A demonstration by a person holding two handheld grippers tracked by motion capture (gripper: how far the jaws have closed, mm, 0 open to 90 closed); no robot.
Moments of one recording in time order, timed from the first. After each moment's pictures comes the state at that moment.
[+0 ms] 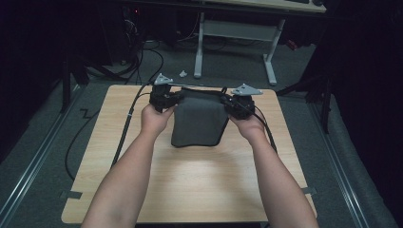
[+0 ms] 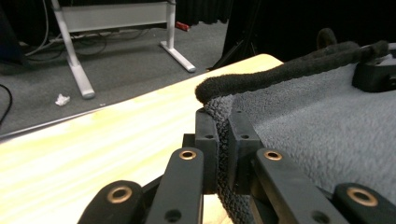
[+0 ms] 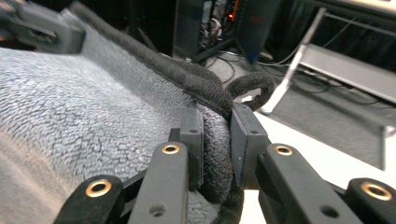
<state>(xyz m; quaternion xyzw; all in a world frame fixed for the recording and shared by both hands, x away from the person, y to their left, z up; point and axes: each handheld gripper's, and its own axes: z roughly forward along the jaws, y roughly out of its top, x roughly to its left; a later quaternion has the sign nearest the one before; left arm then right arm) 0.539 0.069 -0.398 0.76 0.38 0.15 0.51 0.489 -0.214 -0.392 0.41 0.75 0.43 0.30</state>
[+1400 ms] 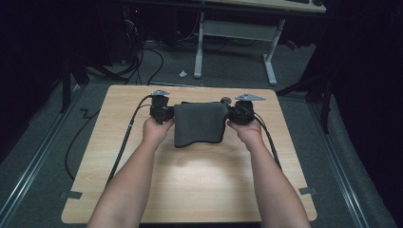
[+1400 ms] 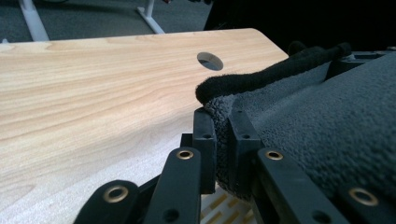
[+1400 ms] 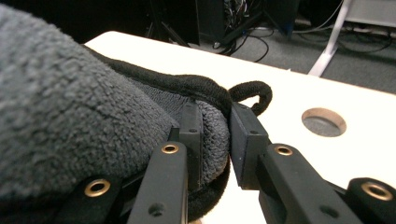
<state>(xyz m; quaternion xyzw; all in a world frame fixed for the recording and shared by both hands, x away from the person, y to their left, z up) 0.544 0.078 -0.457 0.75 0.42 0.05 0.51 0.508 -0.233 -0.443 0.46 0.73 0.47 0.19</state>
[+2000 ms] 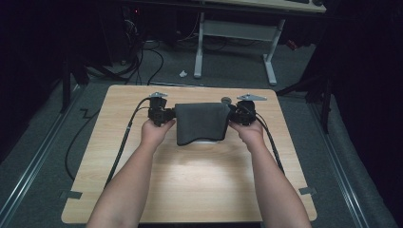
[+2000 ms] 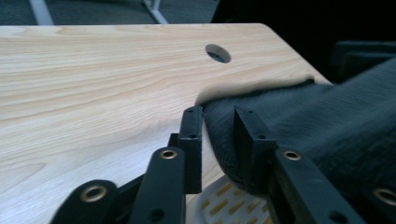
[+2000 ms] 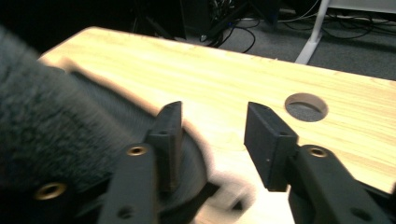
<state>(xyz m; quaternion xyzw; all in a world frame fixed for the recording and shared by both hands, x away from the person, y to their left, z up) 0.541 0.086 -0.461 0.75 0.44 0.05 0.50 0.508 -0.241 -0.443 0.49 0.72 0.45 0.20</state>
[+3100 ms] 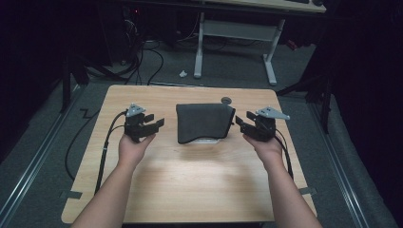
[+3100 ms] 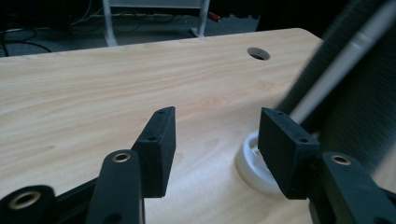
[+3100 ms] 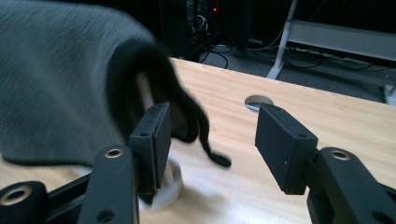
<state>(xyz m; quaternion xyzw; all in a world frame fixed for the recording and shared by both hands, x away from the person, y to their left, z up) 0.459 0.144 -0.454 0.73 0.43 0.17 0.49 0.422 -0.270 -0.421 0.47 0.70 0.46 0.28</state>
